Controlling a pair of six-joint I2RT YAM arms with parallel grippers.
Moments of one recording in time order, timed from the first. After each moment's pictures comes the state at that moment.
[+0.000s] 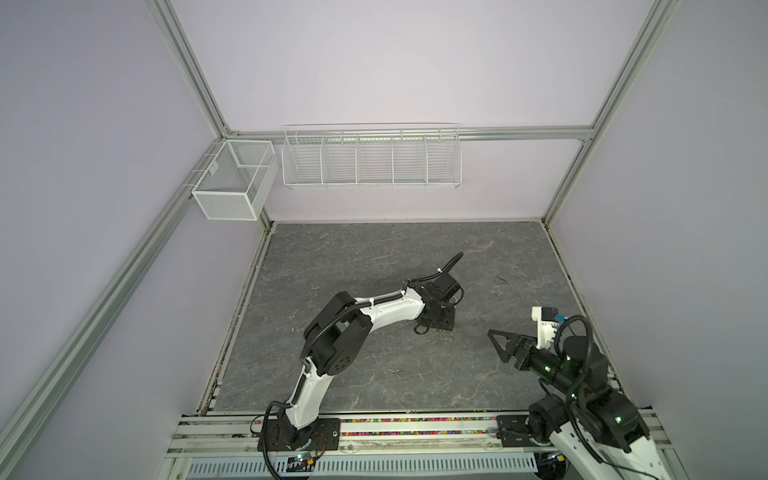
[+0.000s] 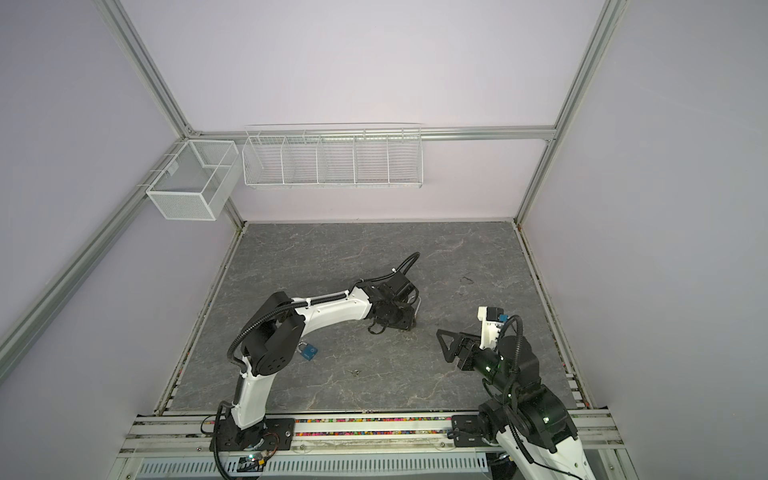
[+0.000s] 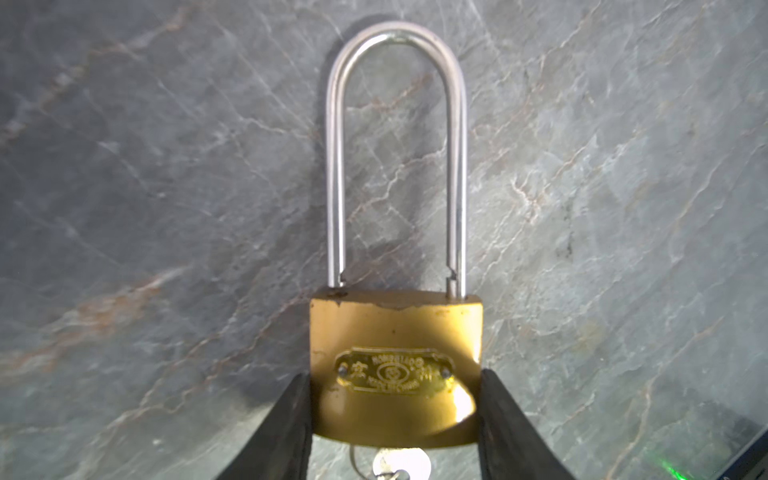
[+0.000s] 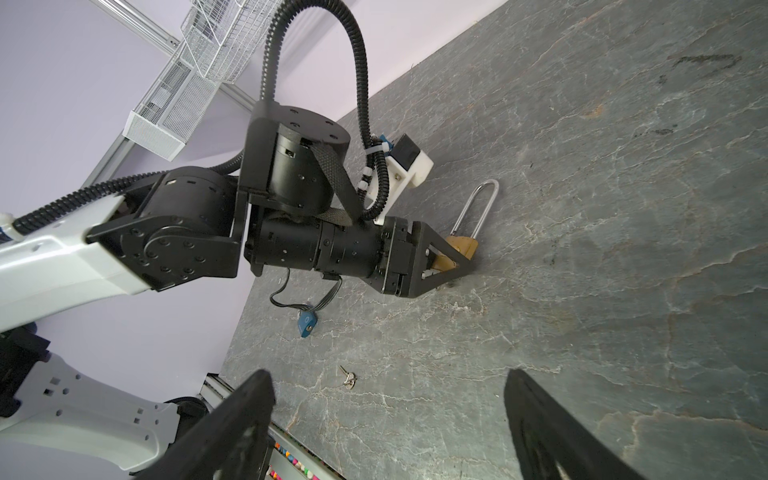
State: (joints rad) left arm -0.98 2.09 1.53 -0.56 0.11 -0.62; right arm 0.42 0.21 0.52 -0.70 -0.22 0.70
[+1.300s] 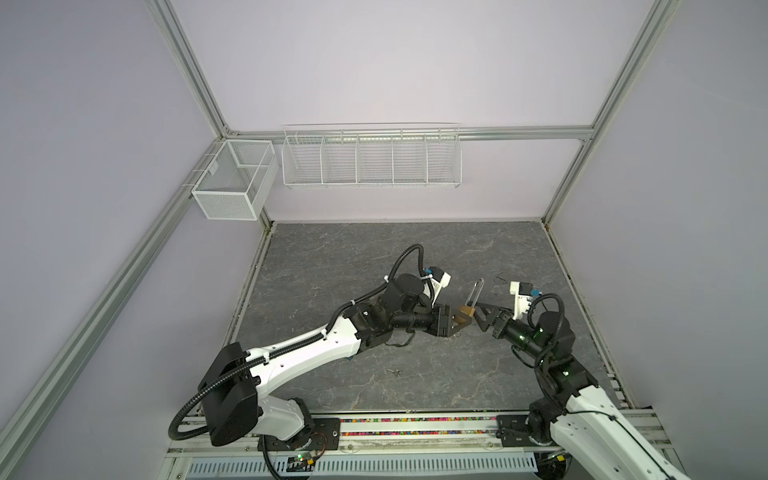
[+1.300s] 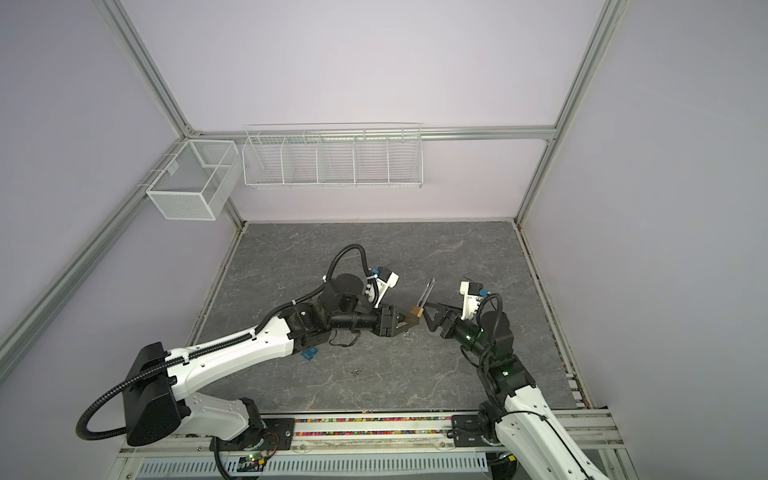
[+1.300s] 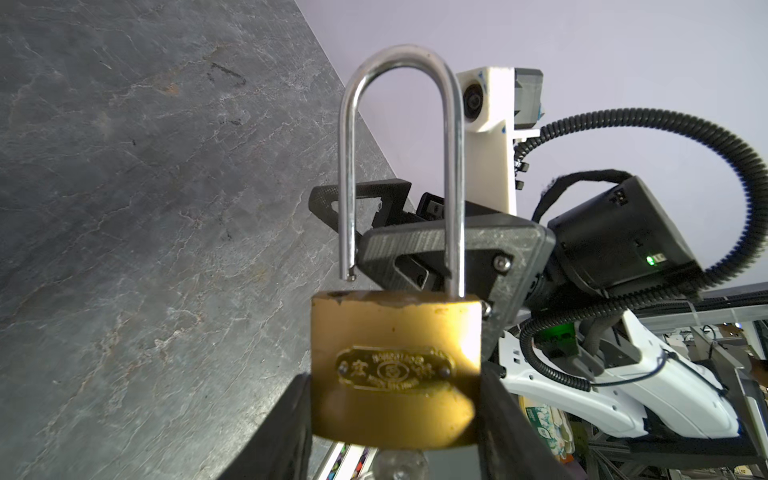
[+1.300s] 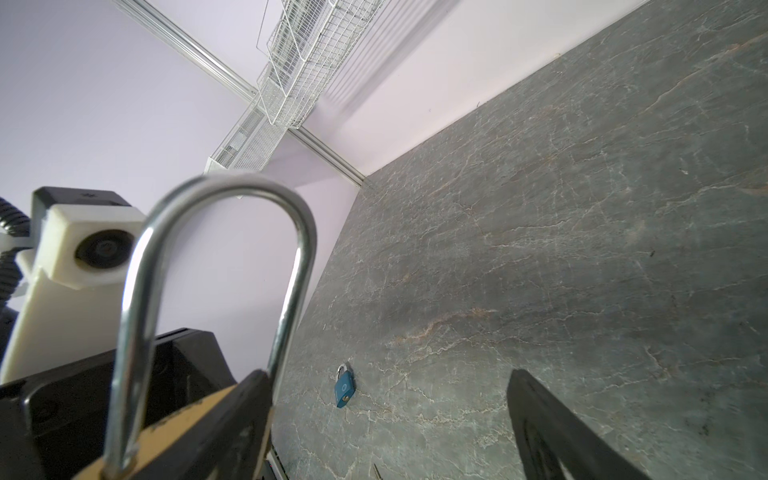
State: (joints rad) left arm -1.03 1.40 1.06 -0.08 0.39 -0.72; right arm 0.34 0.61 0.33 0.11 -0.41 0.79
